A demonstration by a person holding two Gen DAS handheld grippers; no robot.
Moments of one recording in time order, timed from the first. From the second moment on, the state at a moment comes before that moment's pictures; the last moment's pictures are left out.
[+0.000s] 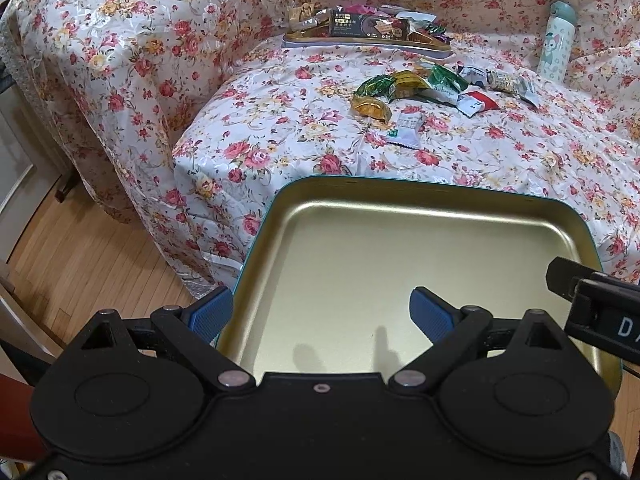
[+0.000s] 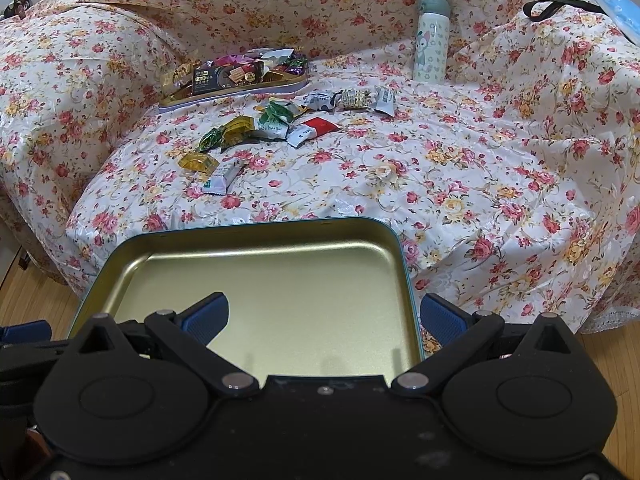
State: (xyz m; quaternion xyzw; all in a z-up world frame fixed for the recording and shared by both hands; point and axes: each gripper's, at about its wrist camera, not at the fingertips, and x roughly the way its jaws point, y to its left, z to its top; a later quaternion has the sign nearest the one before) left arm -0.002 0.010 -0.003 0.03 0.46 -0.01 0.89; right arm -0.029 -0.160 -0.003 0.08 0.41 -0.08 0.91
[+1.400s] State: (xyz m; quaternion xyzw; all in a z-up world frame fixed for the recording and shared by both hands) left arm -0.001 0.009 -0.004 0.03 0.47 0.00 0.88; right arm -0.029 -0.158 -0.003 0.08 0.41 -0.08 0.91
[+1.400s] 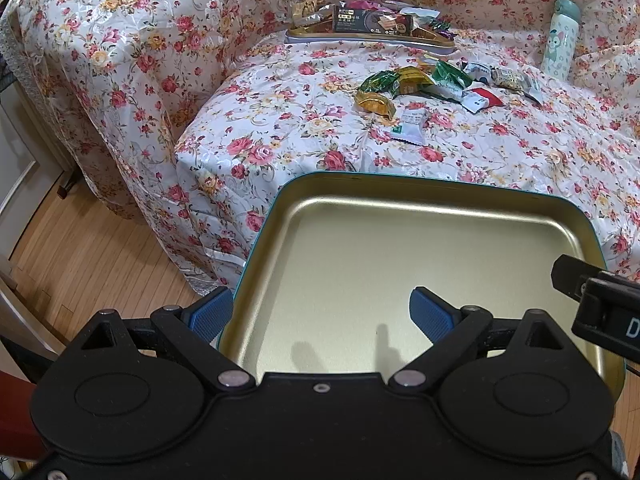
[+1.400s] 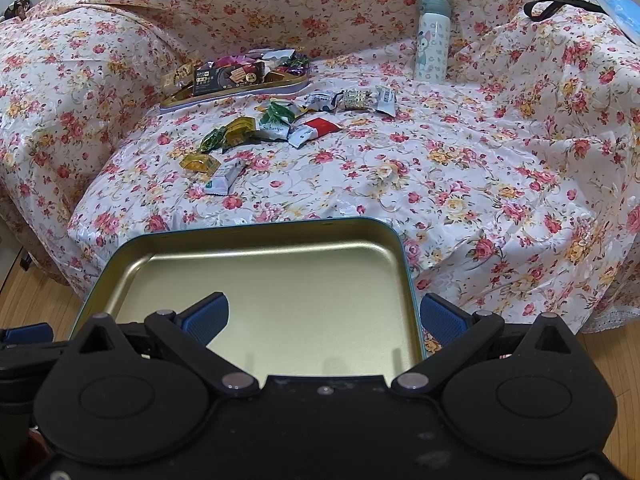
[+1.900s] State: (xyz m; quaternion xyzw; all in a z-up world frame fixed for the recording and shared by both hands) left arm -0.006 0.006 -0.004 0.02 0.46 -0.01 0.89; right arm -0.030 -0.158 -0.002 0.08 0.40 -0.08 0.91
